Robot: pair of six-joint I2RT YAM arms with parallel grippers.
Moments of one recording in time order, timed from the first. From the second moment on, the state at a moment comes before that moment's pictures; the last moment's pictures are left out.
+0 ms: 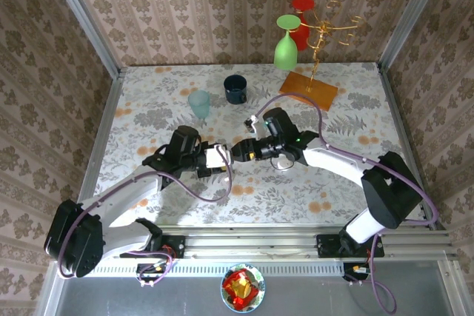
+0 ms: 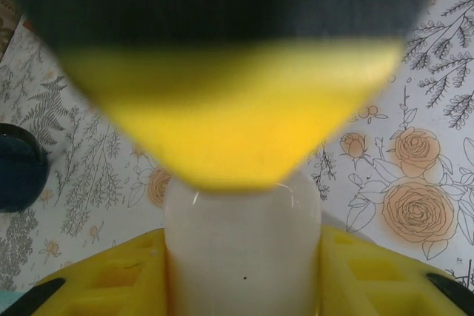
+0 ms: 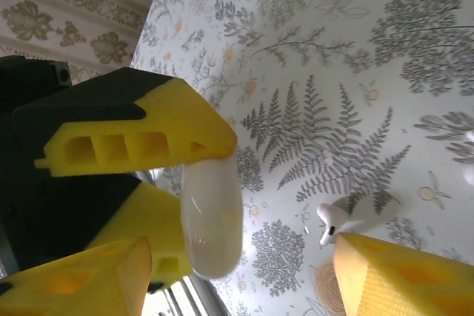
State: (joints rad) left arm -0.63 1.15 0.65 -0.20 0.40 0.85; right arm 0.65 1.57 0.98 -0.13 -0.60 0.54
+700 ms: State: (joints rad) left arm -0.64 1.04 0.53 -0.02 0.41 0.76; right arm 0.65 1.53 0.95 -0.12 -0.55 0.46
